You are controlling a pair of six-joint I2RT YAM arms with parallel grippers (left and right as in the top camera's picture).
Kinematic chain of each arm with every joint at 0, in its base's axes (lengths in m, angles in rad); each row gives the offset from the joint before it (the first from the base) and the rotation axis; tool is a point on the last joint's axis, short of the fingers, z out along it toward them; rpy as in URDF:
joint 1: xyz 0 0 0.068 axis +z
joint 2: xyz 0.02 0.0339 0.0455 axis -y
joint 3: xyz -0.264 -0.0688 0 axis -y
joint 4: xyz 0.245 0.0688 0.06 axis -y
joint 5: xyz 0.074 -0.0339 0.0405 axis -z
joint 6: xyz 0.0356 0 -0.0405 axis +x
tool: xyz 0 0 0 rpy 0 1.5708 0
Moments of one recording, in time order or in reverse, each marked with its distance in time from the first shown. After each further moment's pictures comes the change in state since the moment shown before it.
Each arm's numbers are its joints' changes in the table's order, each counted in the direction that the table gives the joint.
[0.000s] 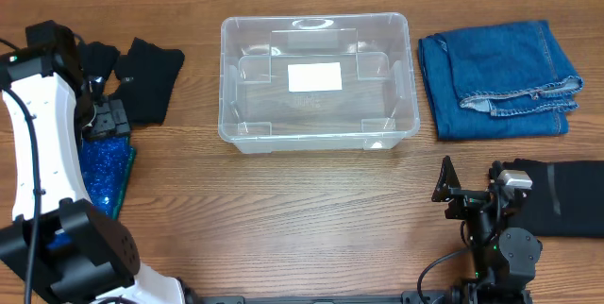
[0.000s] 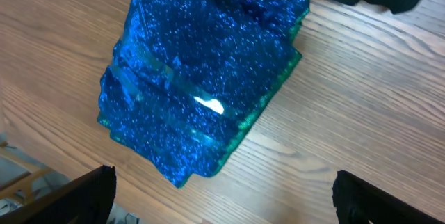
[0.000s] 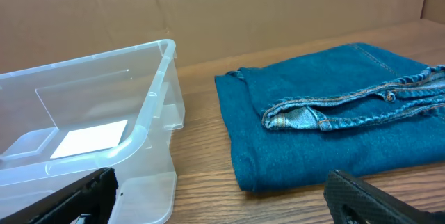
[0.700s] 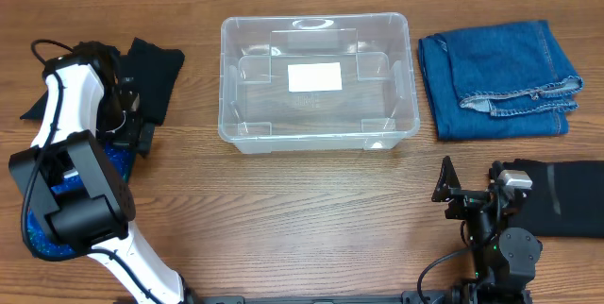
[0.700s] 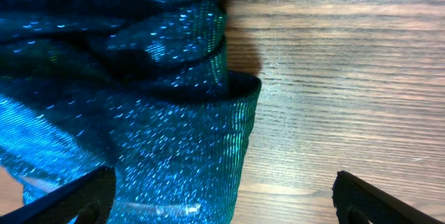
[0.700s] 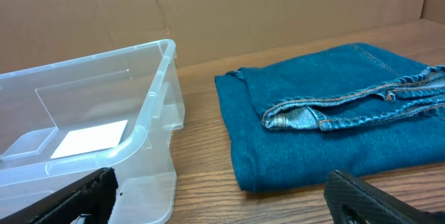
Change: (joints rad) left arm -0.022 -0.283 -0.075 0.135 0.032 0.345; right arm 0.000 0.000 0.000 0.000 0.000 0.000
